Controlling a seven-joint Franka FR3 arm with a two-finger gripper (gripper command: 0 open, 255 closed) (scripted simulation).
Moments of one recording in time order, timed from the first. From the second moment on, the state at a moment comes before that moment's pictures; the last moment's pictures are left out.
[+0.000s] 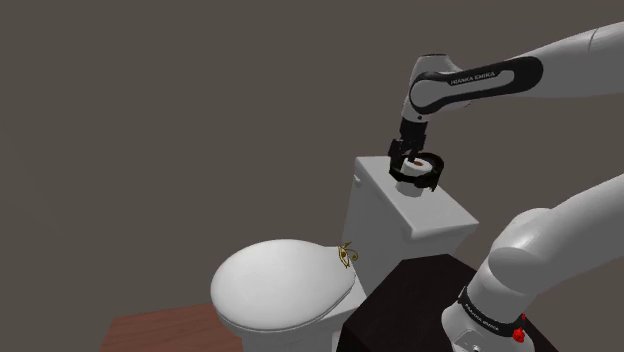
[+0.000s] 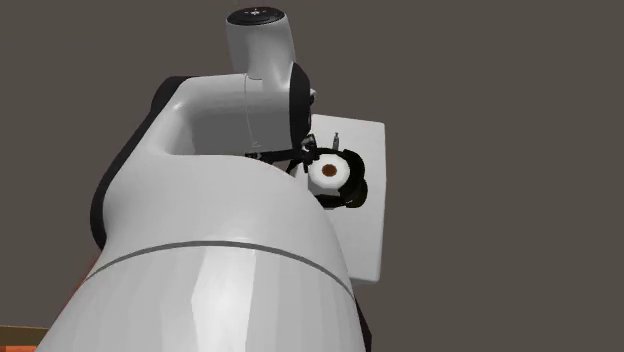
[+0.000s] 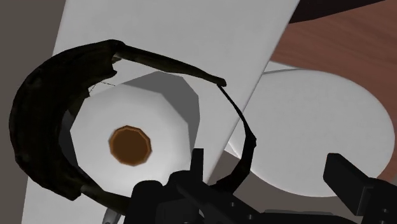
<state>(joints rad) -0.10 -0.47 -0.25 -2.43 -0.14 1.97 -0.10</state>
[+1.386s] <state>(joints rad) -0.10 -0.44 -0.26 -2.46 -0.15 2.02 -0.10</state>
